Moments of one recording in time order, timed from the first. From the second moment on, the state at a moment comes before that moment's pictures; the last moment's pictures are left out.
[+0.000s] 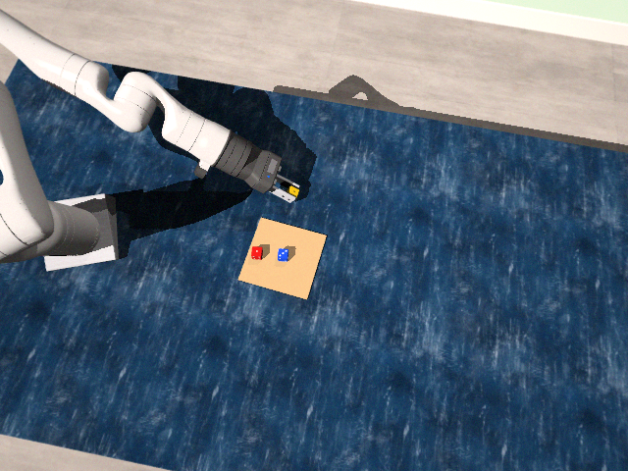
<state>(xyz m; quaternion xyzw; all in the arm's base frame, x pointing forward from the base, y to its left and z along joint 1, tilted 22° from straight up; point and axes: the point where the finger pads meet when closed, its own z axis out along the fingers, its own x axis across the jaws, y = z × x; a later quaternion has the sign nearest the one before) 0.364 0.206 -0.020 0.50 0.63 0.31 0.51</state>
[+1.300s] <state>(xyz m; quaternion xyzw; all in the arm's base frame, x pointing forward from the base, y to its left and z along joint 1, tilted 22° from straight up) 0.364 0.205 -0.025 0.50 0.63 0.31 0.51</state>
